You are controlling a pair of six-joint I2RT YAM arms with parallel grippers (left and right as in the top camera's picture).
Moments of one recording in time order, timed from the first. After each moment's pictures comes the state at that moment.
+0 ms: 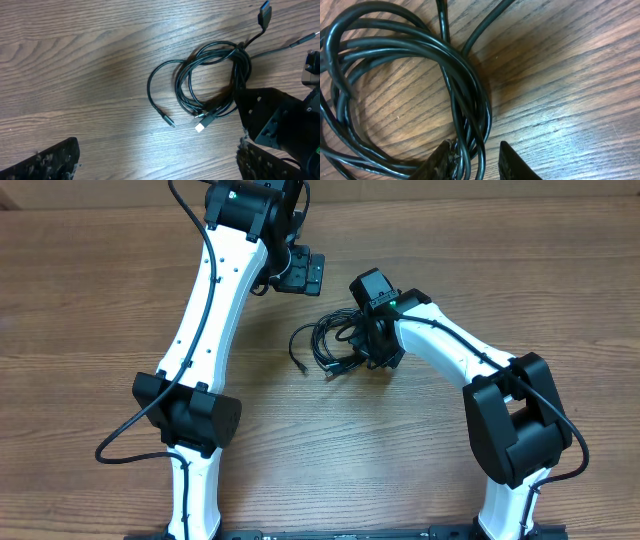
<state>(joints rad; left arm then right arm) -0.35 2.20 2.47 -1.62 0.04 -0.23 0.47 2.00 1.42 -0.78 -0.01 1.01</state>
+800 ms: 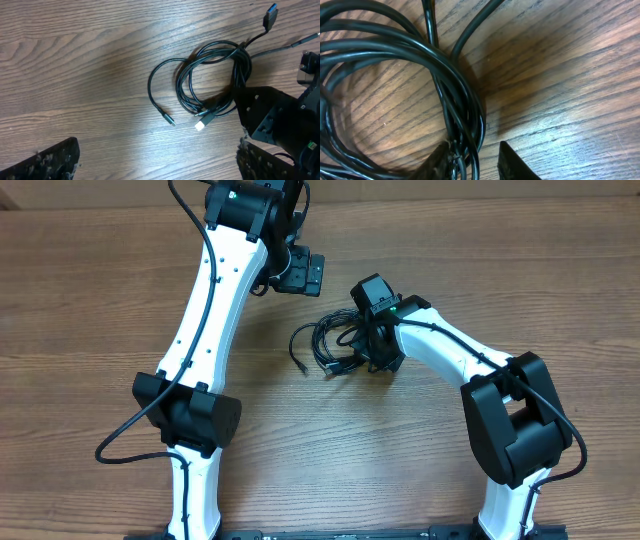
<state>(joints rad) -0.35 2.20 2.47 -1.62 0.04 -0.23 0.47 2.00 1.37 -0.73 0.00 1.01</state>
